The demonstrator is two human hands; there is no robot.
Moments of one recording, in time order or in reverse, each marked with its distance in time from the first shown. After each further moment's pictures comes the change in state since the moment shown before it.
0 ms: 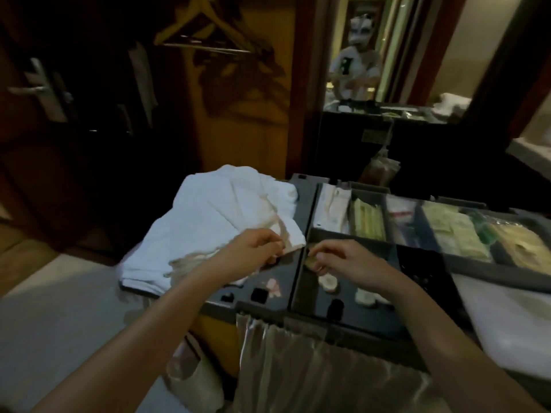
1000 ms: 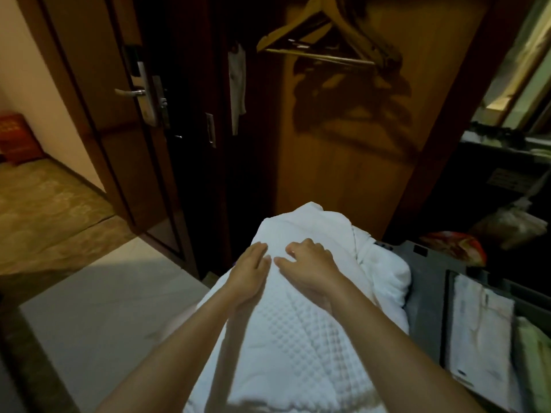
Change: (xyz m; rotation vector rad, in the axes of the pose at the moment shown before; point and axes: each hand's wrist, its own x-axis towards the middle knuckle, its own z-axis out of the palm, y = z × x) left_hand 0.181 -0.205 -0.152 0.117 0.404 -0.281; right_hand 0.351 -0.082 0.101 -0.536 -0.038 -0.101
